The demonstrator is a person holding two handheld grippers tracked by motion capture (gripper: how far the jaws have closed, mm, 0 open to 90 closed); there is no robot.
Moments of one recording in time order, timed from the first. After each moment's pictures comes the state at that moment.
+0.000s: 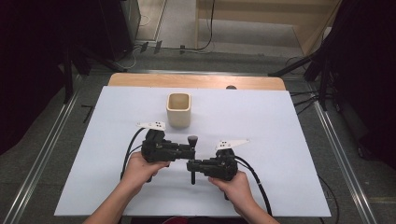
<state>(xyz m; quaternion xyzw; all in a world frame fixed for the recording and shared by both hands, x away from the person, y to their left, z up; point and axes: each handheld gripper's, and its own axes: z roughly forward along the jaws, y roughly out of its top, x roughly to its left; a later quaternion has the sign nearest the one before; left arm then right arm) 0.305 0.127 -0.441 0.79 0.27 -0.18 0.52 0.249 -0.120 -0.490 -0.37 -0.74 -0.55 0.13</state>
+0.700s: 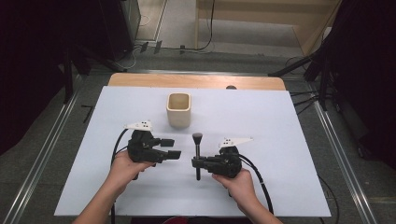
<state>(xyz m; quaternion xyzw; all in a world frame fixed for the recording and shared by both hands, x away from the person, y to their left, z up) 0.308 0.161 -0.447 0.82 0.29 -0.10 0.49 0.254 -0.130 -0.488 -0.39 -0.75 -0.53 0.10</state>
